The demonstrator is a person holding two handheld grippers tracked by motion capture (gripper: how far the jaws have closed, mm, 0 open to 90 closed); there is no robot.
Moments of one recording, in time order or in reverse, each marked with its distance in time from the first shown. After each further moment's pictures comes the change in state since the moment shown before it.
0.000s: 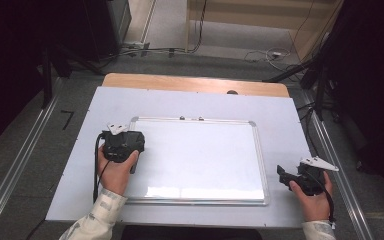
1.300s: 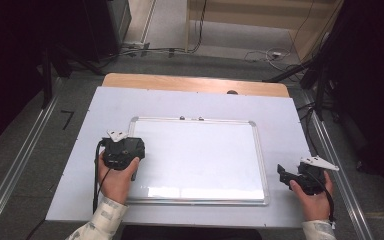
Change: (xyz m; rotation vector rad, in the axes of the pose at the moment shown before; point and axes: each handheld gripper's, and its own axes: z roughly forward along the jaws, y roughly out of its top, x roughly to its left) left arm -0.009 -0.014 -0.013 0.020 0.030 -0.011; right arm -0.001 0.002 0.000 -0.006 -0.005 0.001
